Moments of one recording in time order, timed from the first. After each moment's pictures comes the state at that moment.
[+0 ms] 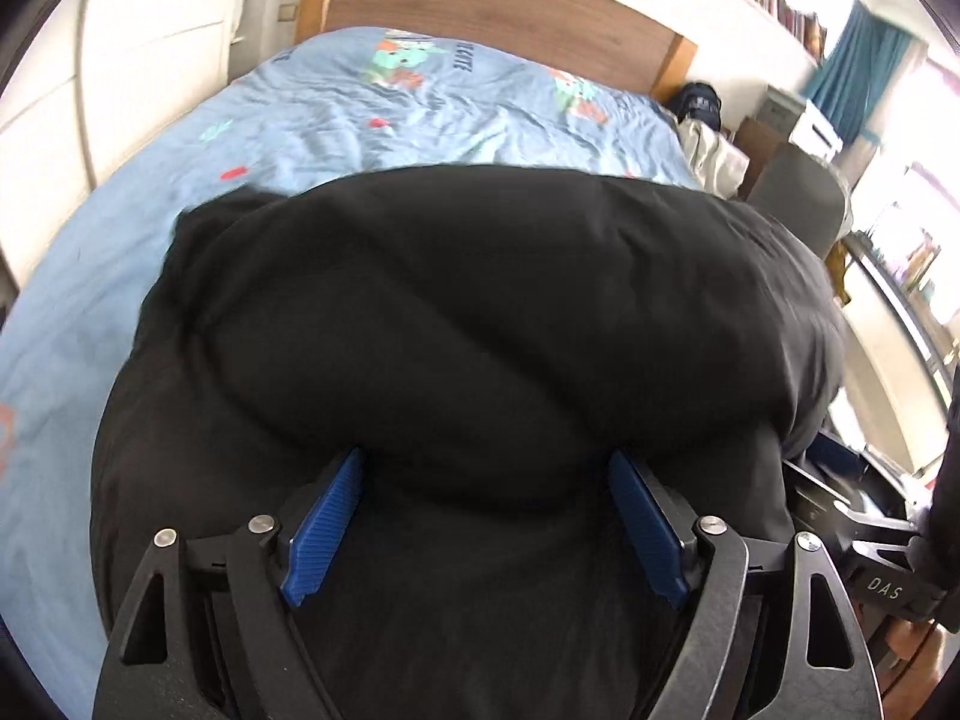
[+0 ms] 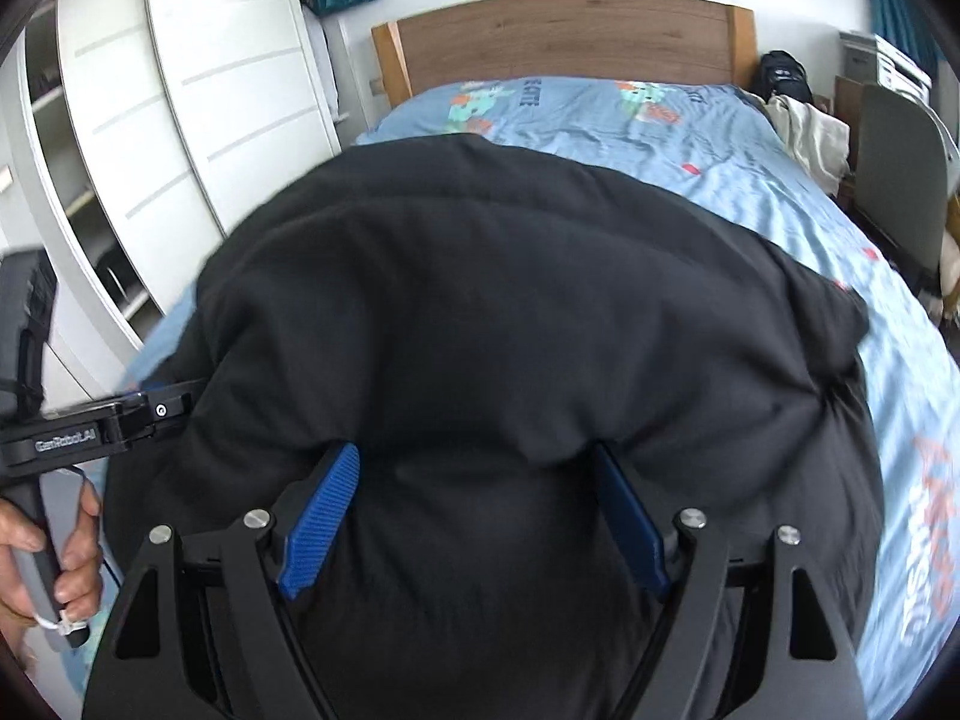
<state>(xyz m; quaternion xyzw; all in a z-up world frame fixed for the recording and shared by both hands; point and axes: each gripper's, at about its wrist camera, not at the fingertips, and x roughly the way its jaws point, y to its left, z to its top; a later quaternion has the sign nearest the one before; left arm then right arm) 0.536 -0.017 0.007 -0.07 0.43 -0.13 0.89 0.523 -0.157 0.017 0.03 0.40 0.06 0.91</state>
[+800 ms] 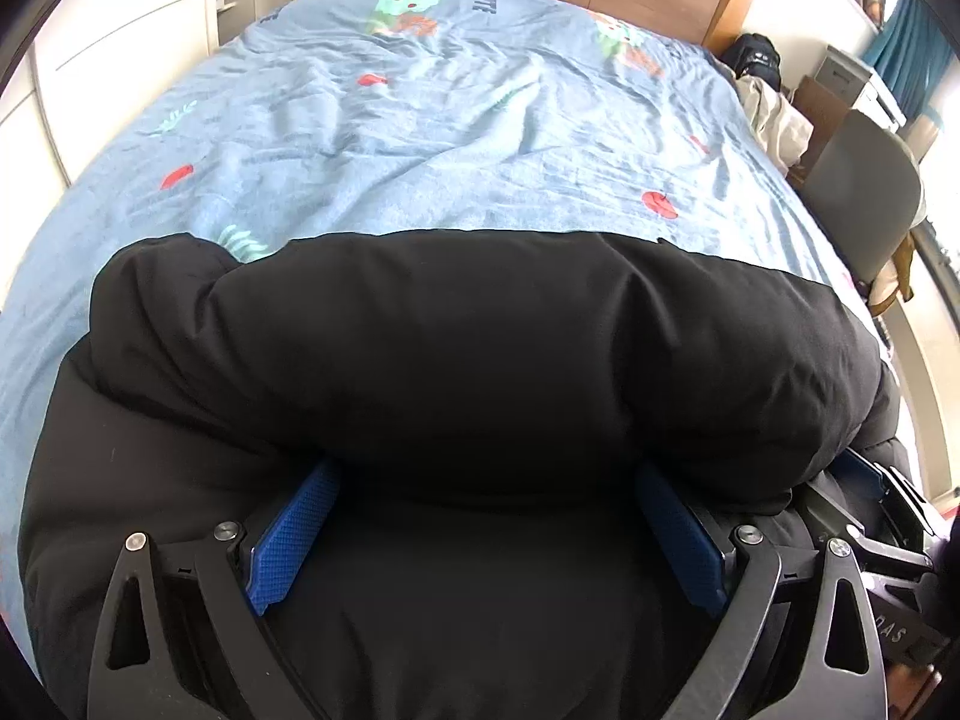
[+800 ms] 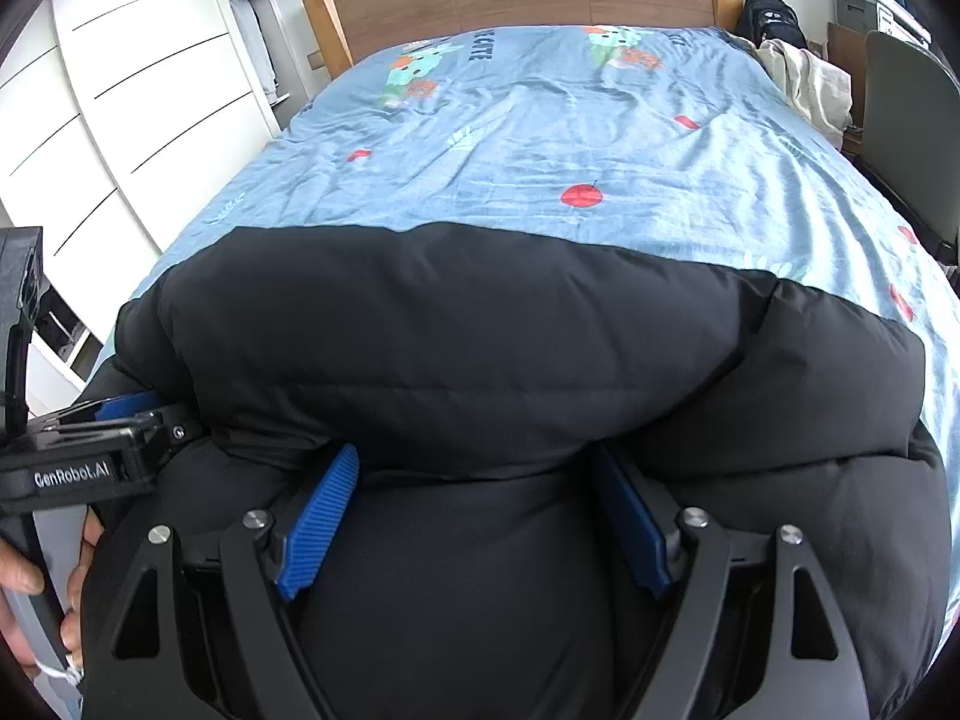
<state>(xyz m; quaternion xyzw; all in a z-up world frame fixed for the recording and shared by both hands) 0.669 -0.052 -0.028 -0.05 0.50 -0.10 0.86 0.668 -0.205 -0.030 0.07 0.45 0.04 0.89</state>
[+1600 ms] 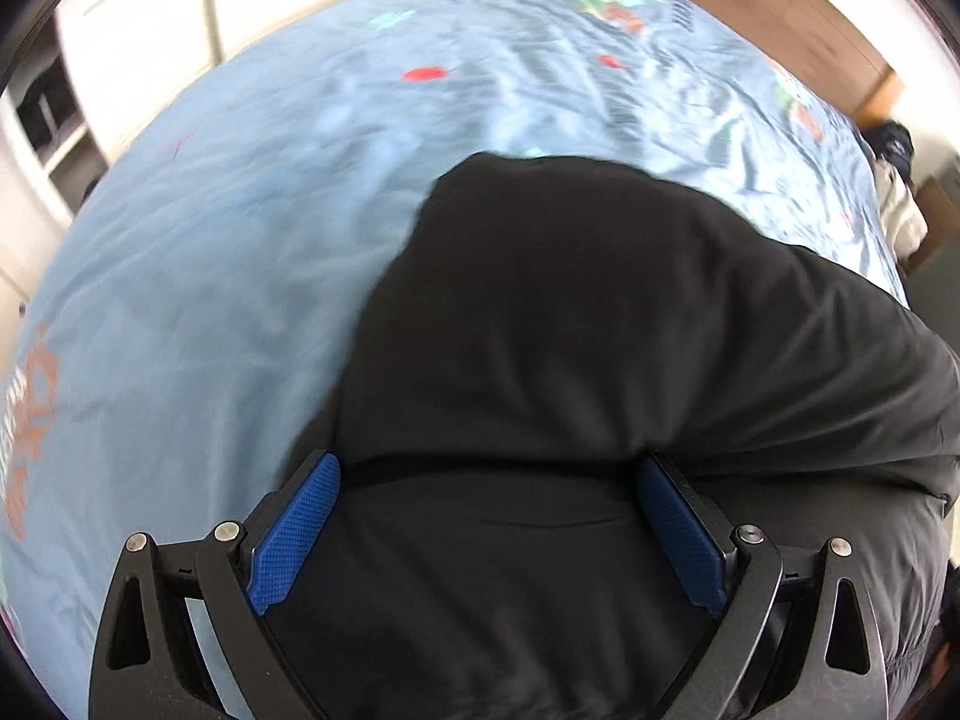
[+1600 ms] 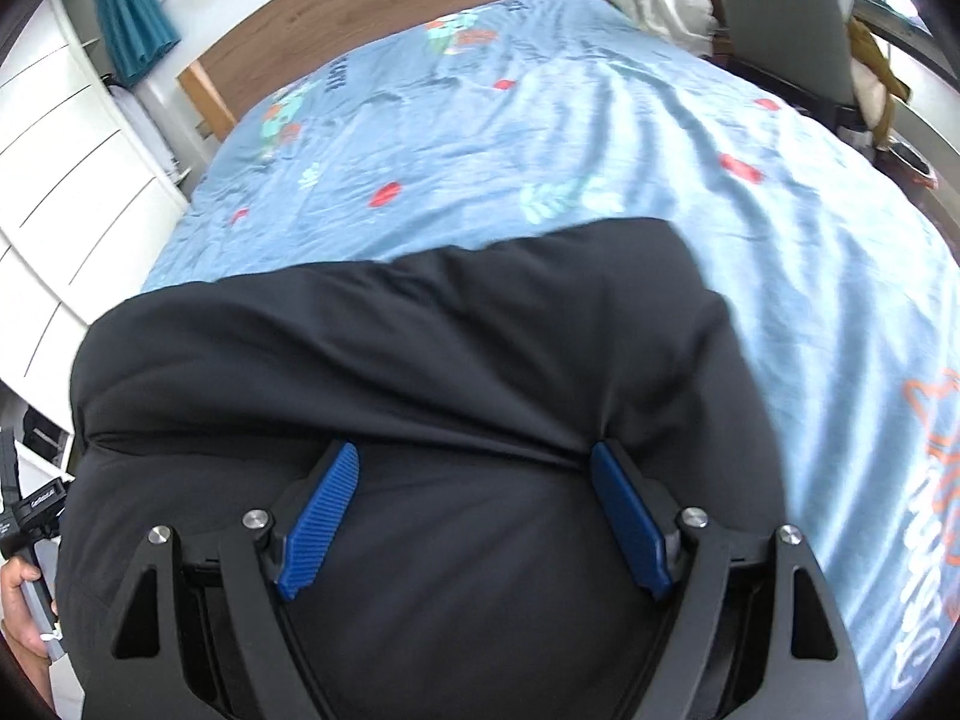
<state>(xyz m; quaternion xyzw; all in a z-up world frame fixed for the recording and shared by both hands) 0.631 0.106 -0.050 -0.15 0.53 0.04 0.83 0.601 -0.345 -0.036 0.19 0.45 -0.08 0.87</state>
